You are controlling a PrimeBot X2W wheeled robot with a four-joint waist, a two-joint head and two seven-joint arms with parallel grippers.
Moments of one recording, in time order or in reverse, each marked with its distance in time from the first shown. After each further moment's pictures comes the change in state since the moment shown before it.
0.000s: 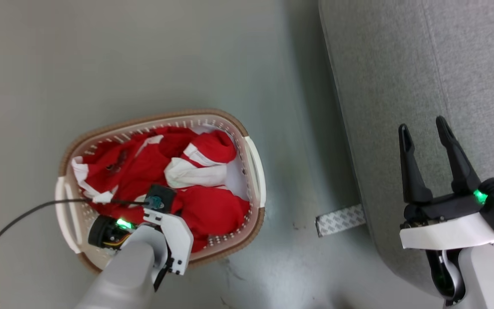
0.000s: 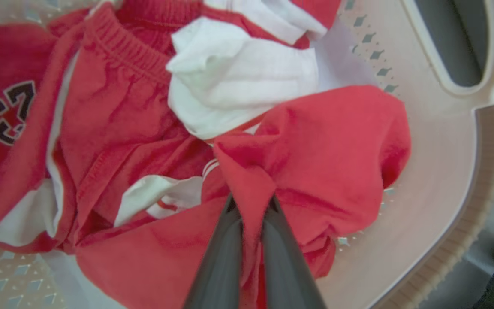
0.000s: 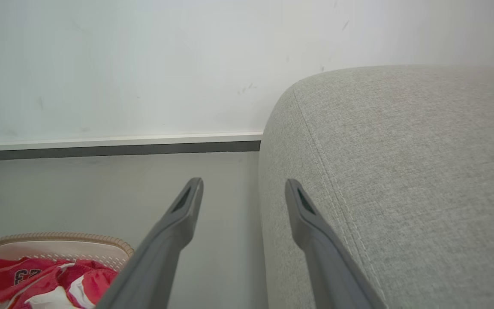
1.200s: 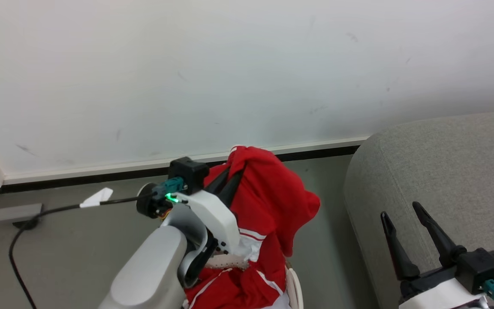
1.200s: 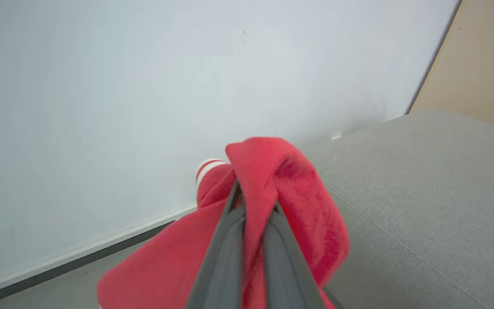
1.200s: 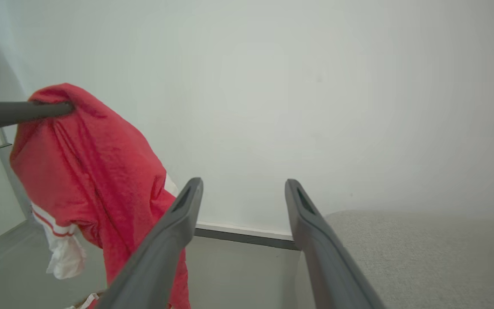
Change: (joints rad) left arm 0.195 0.032 -0.056 -0.741 -0.270 -0.051 0.090; right arm 0.223 -0.086 0.089 0.085 -0.008 0.000 0.000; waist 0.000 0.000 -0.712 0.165
